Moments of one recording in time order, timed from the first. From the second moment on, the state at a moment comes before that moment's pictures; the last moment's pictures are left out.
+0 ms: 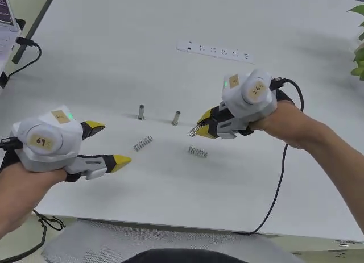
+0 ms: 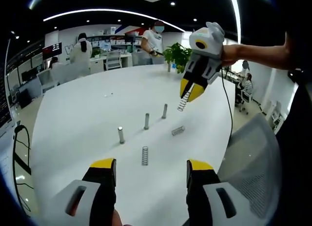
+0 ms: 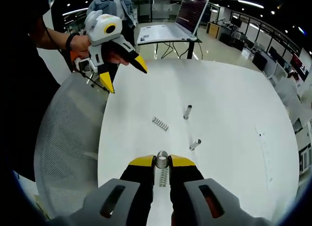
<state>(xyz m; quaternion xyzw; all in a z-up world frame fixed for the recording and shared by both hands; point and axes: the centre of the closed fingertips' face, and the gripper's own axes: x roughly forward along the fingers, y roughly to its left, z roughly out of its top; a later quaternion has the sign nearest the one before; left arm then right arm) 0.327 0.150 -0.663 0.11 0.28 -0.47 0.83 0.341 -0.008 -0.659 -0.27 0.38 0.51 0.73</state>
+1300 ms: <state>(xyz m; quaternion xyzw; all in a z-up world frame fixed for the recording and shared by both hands) 0.332 0.187 -0.664 0.09 0.28 -0.44 0.85 0.423 0.053 -0.652 -0.29 0.37 0.53 0.70</state>
